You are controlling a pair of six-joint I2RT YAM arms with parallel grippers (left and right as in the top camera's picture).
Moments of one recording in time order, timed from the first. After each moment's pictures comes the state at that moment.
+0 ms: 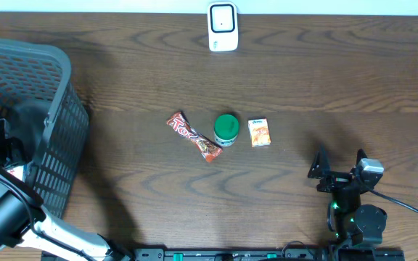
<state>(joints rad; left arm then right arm) 0.86 2.00 1.42 -0.89 0.05 0.46 -0.04 0.01 0.01 -0.07 0.00 0.23</state>
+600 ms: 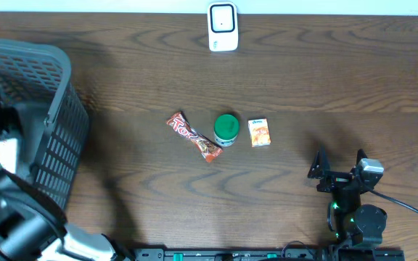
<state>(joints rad) 0.73 1.77 1.50 -0.91 0.05 0.40 -0.04 0.01 0.01 -0.07 0.00 0.23</state>
